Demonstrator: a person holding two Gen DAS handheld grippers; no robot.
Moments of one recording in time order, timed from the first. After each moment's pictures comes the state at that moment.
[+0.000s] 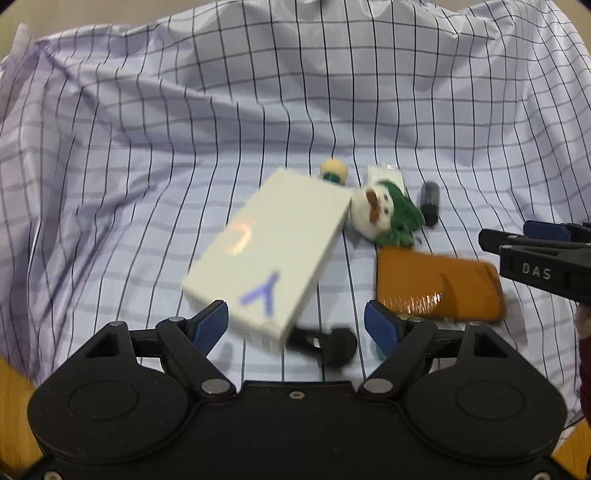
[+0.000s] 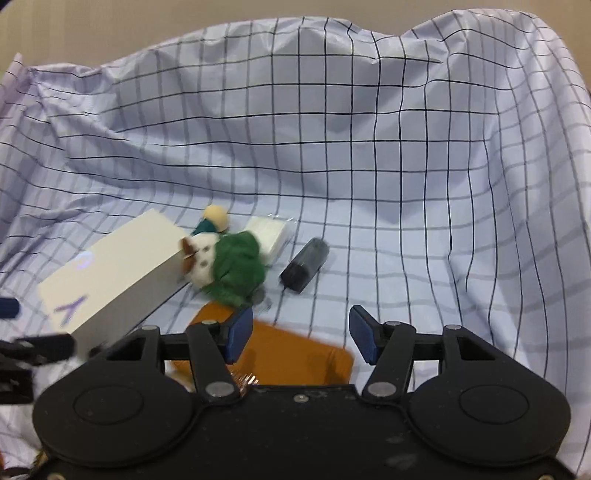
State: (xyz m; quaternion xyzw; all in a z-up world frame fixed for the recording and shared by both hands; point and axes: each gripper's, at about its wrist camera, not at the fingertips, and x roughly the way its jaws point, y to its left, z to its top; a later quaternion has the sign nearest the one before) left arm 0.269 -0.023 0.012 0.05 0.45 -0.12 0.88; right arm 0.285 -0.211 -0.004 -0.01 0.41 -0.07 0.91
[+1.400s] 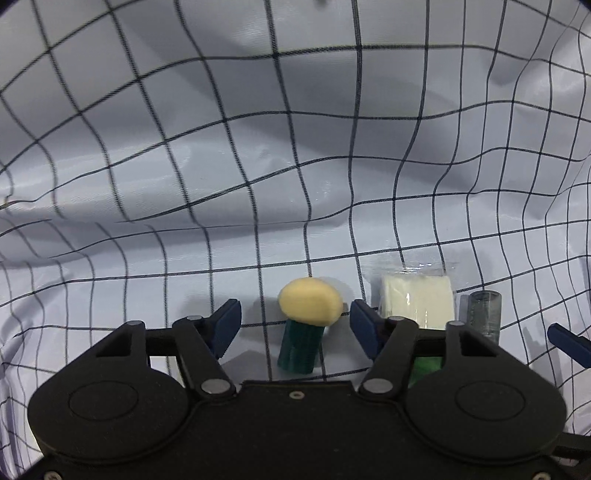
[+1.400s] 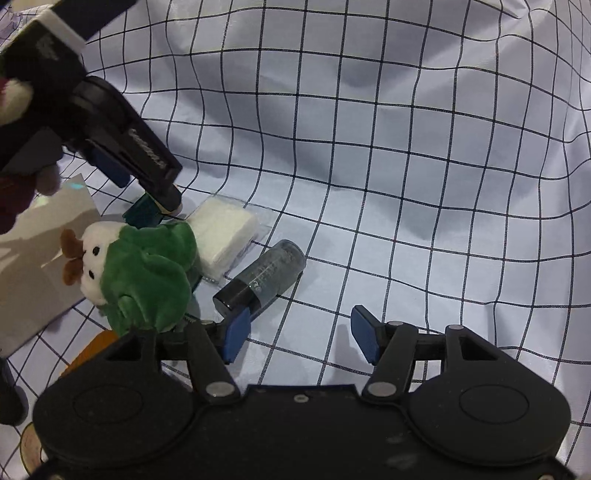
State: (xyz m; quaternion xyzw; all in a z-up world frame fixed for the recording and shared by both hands) left arm 0.493 -0.126 -0.058 0.09 0.54 -0.17 0.82; right arm 0.377 -0.257 -0.087 -0.06 0.44 -0.02 0.89
